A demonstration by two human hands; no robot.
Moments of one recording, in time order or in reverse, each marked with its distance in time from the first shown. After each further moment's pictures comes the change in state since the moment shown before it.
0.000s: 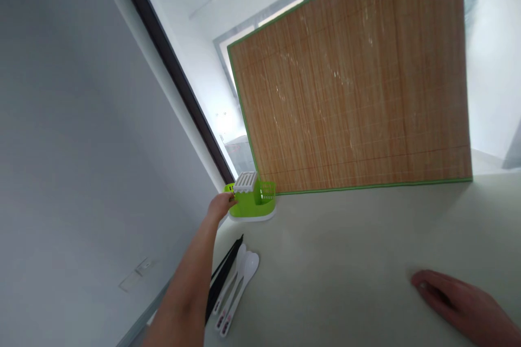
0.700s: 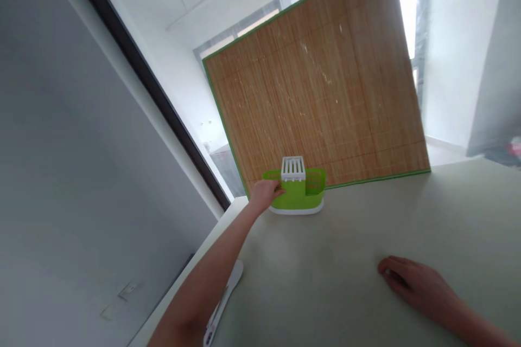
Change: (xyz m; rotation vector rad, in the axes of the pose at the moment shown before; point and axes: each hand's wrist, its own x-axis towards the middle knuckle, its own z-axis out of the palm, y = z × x) left_hand -0.025 0.223 -0.069 -0.054 0.106 0.425; right_hand 0.002 -0.014 -0.005 0.049 -0.048 -0.082
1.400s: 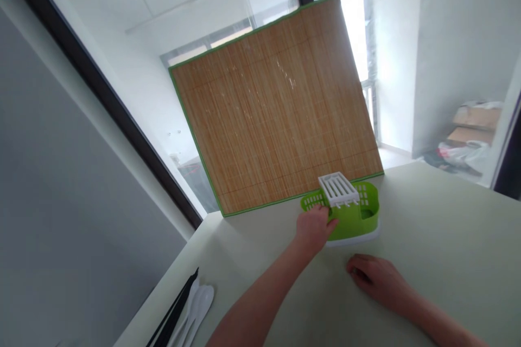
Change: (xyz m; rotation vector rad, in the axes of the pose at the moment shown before) left_hand -0.032 0.191 0.037 -0.322 0.104 0.315; right_hand 0.002 -0.022 -0.010 -0.033 0.057 0.003
